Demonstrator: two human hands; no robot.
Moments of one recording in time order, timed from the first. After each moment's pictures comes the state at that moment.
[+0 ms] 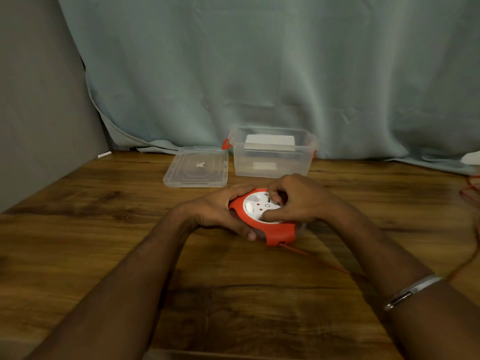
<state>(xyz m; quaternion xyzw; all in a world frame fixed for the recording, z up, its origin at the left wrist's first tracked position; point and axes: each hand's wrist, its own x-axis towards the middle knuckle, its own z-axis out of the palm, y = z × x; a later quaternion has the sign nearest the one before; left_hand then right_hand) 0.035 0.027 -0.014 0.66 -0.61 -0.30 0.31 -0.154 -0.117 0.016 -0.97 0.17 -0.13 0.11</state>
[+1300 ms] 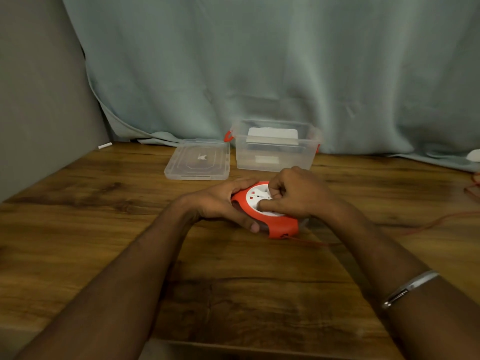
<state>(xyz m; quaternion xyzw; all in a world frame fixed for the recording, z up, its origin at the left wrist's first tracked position) 0.037 0.024 -0.016 0.66 -0.61 -0.31 0.31 -0.148 -0.106 0.014 -0.96 0.20 -0.15 0.07</state>
